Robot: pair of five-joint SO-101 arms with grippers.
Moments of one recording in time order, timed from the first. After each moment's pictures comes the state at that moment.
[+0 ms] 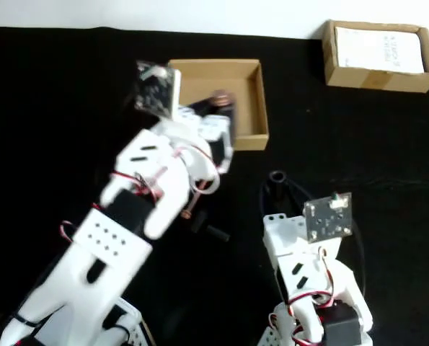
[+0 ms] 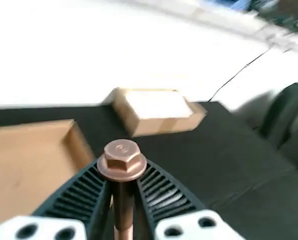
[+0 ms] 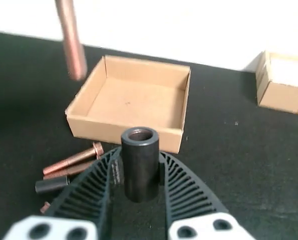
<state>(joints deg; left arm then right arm) 27.4 -41.2 38.4 15.1 20.0 -17.5 -104.5 73.5 55.3 3.2</state>
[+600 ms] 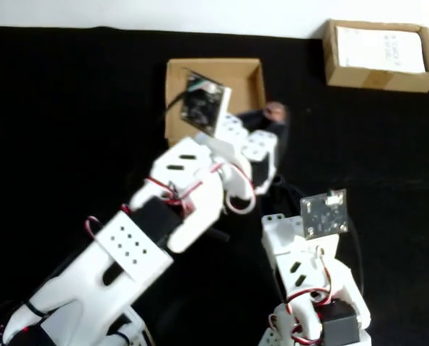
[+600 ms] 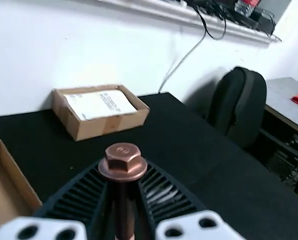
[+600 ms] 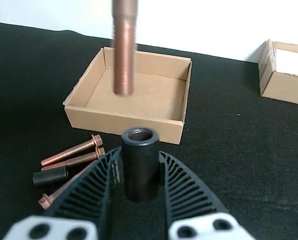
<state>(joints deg) 38.4 -36.5 33.6 13.7 20.0 -17.5 -104.5 74.9 55.3 3.2</state>
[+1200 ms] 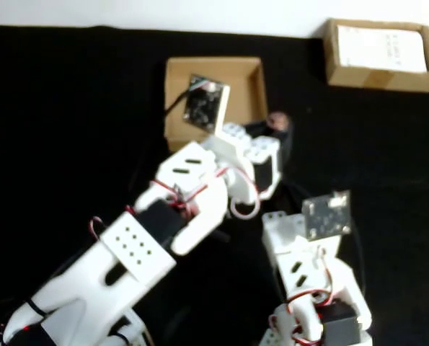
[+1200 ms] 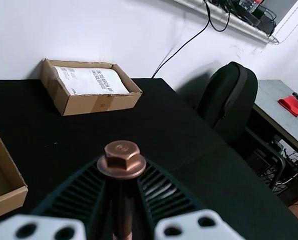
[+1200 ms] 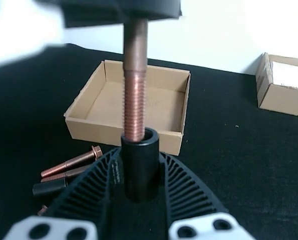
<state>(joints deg) 38.6 -36.1 35.6 13.7 26.7 -17.5 -104.5 74.9 52.4 3.2</state>
